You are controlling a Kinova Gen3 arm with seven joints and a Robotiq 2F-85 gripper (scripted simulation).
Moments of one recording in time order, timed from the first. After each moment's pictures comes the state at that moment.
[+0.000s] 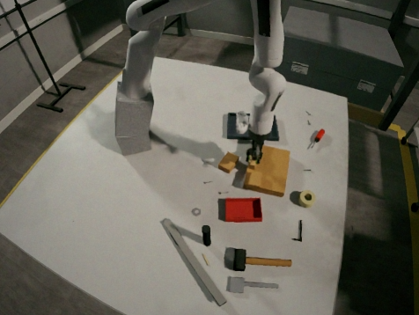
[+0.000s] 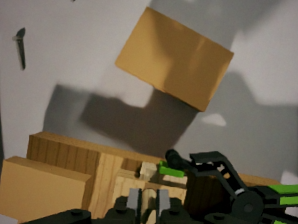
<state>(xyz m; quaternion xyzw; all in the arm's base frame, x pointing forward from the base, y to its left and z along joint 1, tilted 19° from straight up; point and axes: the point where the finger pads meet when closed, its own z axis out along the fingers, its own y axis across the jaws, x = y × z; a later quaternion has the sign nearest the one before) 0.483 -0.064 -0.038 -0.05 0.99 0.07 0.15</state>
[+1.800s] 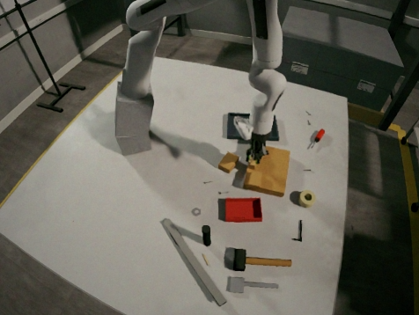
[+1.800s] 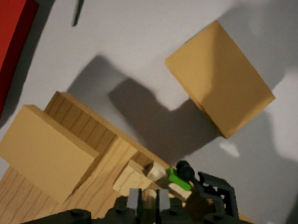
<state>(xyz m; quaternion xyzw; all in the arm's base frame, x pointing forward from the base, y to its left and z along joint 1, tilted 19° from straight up) 0.483 -0.064 -0.037 -0.24 0.96 0.04 0.16</state>
